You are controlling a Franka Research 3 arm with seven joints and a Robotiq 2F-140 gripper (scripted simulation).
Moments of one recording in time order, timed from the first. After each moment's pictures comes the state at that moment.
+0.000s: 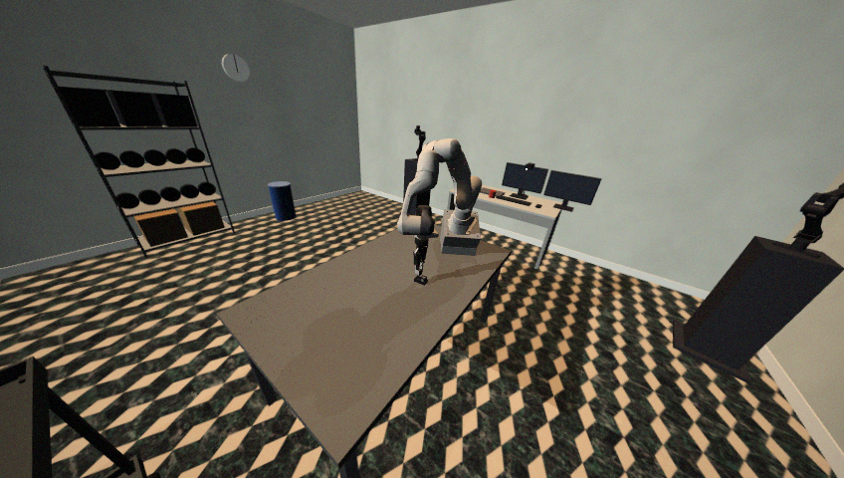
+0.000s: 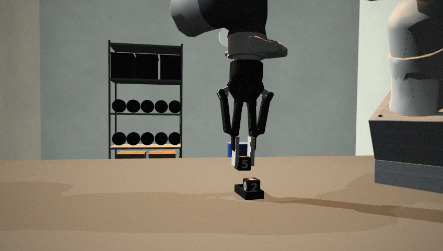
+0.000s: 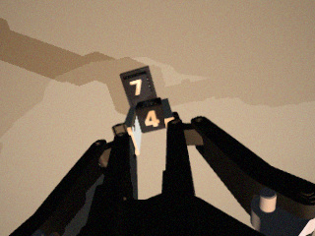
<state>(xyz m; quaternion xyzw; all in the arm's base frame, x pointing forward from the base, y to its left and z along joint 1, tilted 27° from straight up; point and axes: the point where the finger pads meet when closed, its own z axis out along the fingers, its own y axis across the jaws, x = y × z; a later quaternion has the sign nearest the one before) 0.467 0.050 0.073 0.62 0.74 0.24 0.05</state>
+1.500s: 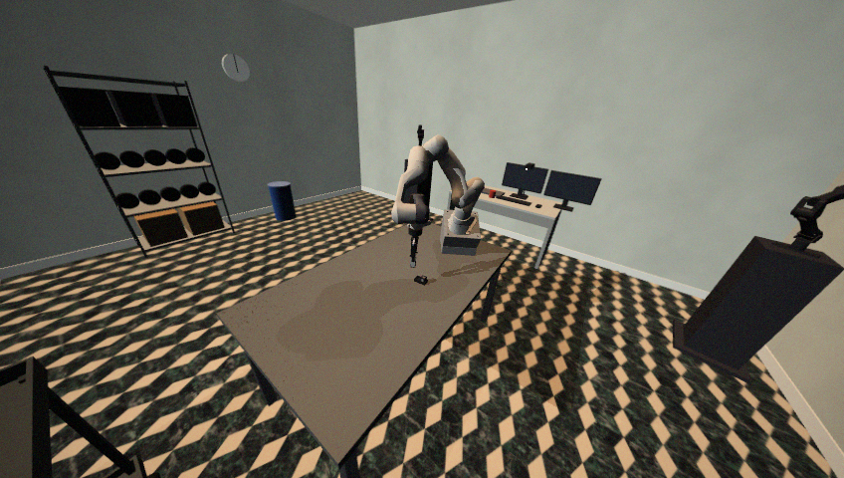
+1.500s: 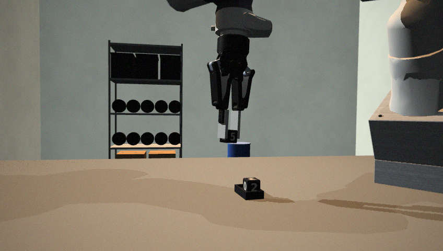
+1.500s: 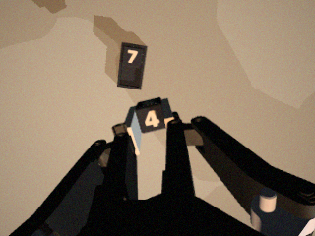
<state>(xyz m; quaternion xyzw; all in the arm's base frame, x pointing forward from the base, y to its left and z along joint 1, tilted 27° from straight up) 0.476 0.008 0.129 0.45 0.85 0.24 0.10</state>
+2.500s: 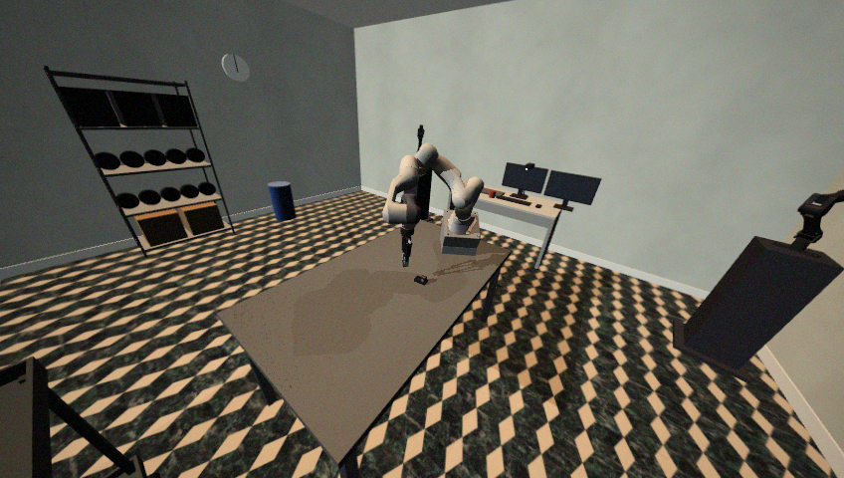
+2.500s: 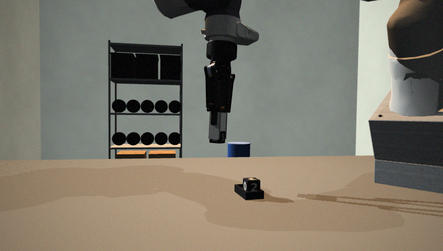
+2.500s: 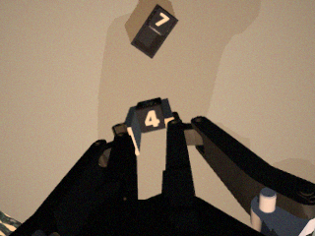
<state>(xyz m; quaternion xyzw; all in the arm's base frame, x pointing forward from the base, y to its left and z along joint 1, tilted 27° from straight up) 0.501 -0.030 0.121 0.25 0.93 0.21 0.15</state>
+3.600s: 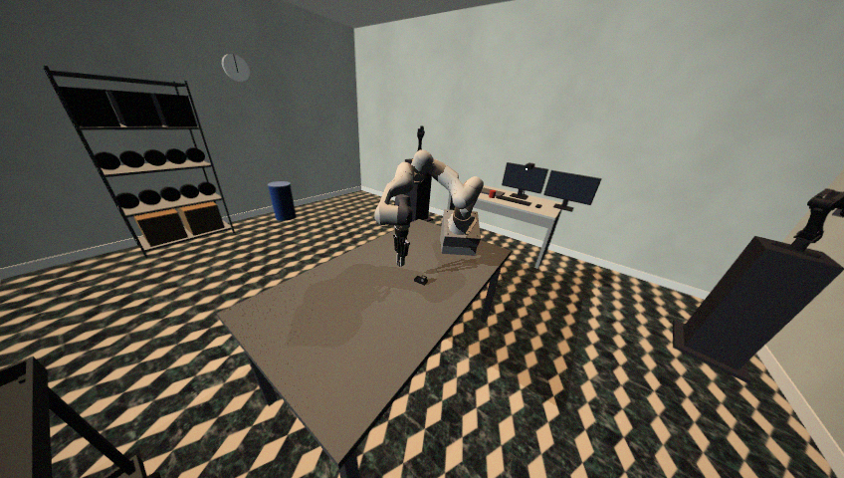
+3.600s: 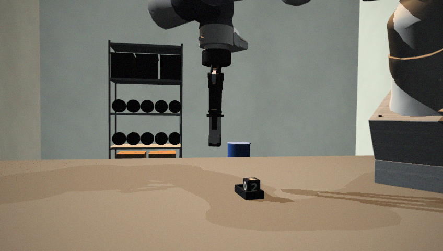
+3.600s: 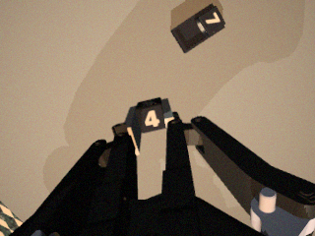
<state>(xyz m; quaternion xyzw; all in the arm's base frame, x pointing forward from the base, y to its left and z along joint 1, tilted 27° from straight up) 0.512 -0.059 0.103 0.08 0.97 0.17 0.17</state>
